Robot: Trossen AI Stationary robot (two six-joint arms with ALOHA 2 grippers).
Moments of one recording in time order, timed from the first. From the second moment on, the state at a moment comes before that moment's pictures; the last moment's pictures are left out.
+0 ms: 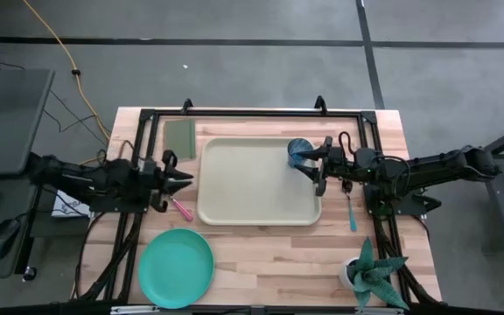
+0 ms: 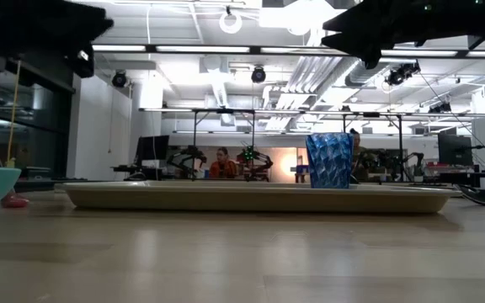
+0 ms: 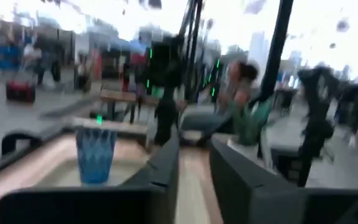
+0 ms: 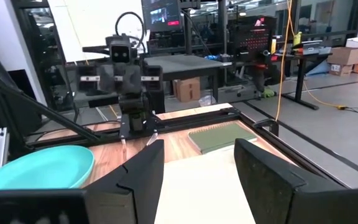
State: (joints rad) left arm -0.02 0.27 0.08 0.32 -0.11 -0.11; right arm -0.01 0.90 0.41 0.51 0.20 0.07
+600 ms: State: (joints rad) left arm -0.40 0.93 0.53 -0.15 -0.07 -0.10; right arm -0.01 0.90 0.41 0.41 0.20 0.15
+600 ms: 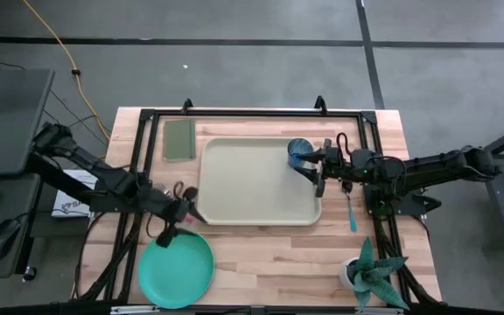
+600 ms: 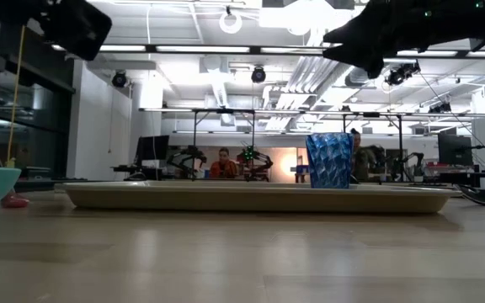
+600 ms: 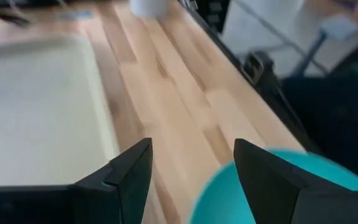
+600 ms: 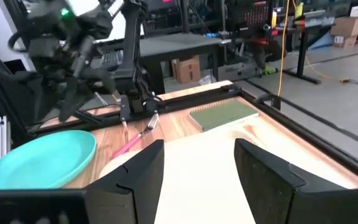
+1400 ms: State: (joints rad) left arm -0.64 1.39 0.61 -0.22 -0.17 -0.18; right arm -0.01 0.90 0.41 0.38 0.24 0.15
